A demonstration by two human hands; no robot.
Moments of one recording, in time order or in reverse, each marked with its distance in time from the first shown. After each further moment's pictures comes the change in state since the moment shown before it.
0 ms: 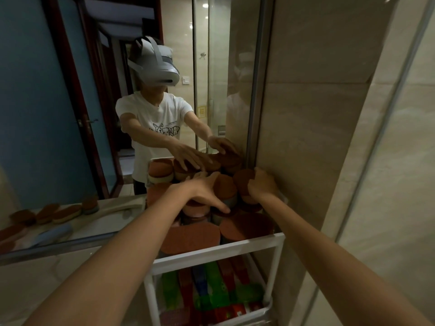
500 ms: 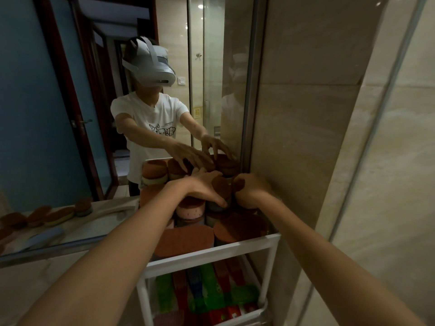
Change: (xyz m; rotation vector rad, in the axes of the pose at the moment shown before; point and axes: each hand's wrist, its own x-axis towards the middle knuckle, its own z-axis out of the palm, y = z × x) left_hand 0.014 0.008 -0.006 0.020 0.030 0.015; right_hand -0.005 -0.005 -0.007 -0.301 -0.145 -0.196
